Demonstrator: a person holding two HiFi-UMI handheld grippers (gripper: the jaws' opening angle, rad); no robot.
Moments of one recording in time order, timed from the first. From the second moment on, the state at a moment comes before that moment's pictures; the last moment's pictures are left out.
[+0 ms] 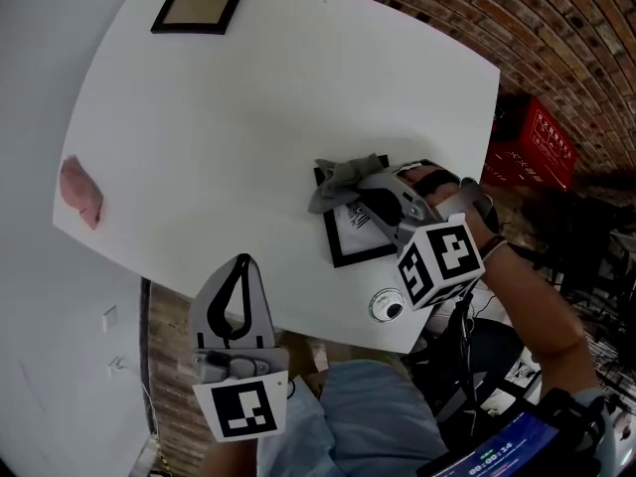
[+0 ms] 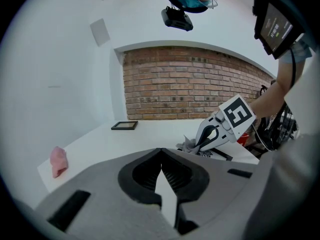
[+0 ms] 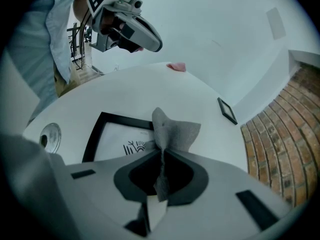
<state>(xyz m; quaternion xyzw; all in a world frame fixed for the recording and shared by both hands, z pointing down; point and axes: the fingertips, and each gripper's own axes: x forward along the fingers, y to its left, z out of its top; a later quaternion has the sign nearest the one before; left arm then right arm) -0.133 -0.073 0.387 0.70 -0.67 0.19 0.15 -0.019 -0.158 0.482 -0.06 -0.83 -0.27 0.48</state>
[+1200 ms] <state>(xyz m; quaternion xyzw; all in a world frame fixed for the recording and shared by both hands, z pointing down) -0.125 -0.044 0.382 0.73 -0.64 0.19 0.13 0.001 -0.109 0.487 -0.04 -0.83 -0.25 0.50</state>
